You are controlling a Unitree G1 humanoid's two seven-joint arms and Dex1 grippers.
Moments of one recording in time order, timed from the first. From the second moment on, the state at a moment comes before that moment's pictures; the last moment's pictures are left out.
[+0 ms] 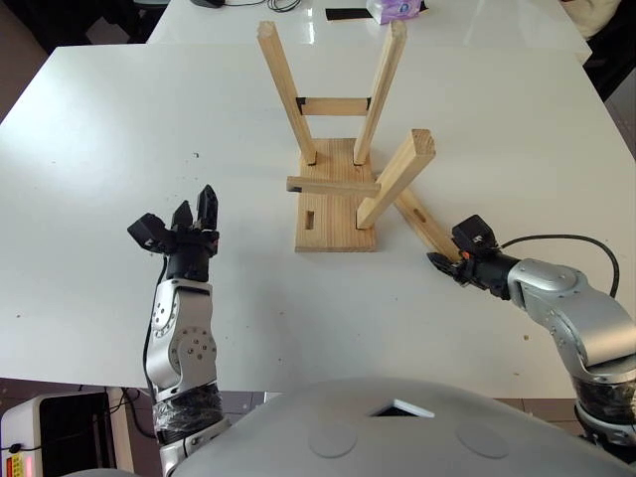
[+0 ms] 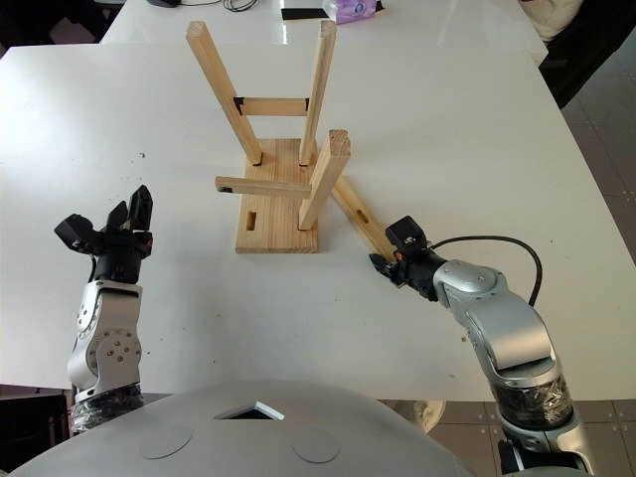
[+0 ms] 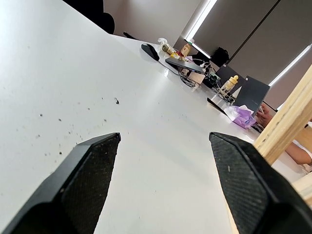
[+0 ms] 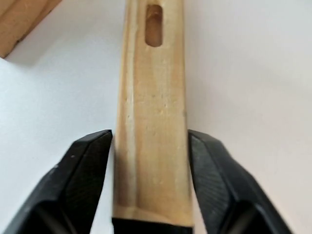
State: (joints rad) left arm 0.23 0.01 0.34 -0.30 -0.67 0.20 -0.12; right arm 0.10 -0.58 0.09 -0.64 0.24 1.16 0.41
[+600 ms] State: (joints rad) left arm -0.15 0.13 0.47 -0.31 -0.79 0.24 -0.02; right arm -0.47 -0.48 -0.23 0.02 0.31 0.84 0.31
